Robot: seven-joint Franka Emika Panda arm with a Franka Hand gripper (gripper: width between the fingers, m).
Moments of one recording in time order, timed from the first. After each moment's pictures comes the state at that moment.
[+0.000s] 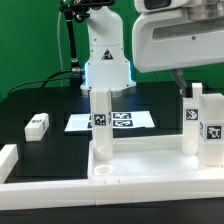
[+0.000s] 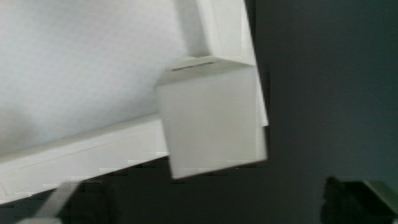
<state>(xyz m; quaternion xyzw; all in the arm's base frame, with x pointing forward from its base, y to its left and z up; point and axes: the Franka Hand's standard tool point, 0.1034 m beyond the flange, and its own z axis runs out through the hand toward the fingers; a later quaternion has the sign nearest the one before) 0.659 0.110 0.139 -0.99 0.13 0.04 0.07</state>
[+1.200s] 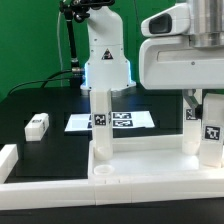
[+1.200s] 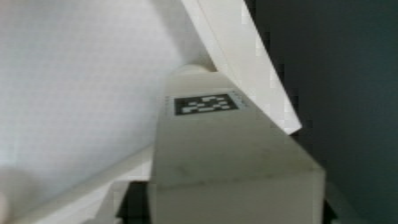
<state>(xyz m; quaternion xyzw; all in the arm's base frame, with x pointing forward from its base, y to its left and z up) 0.653 0.106 0.106 -0.95 0.29 0.00 0.04</state>
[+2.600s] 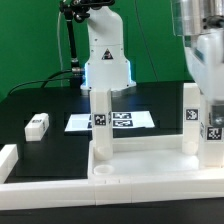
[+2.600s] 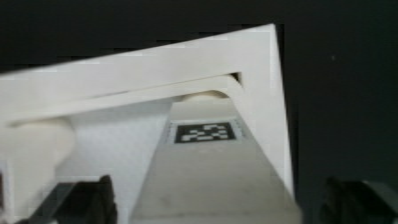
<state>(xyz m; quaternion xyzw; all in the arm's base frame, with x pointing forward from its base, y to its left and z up) 0.646 0.113 0.104 -0.71 0.70 0.02 0.05</state>
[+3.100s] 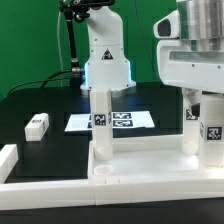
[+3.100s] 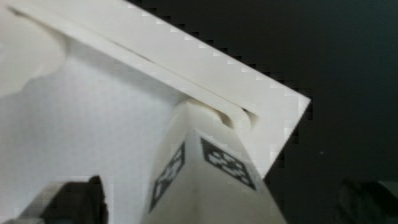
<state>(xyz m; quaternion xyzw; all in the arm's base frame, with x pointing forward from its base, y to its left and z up) 0.644 0.118 0.099 -0.87 0.49 0.01 0.05</state>
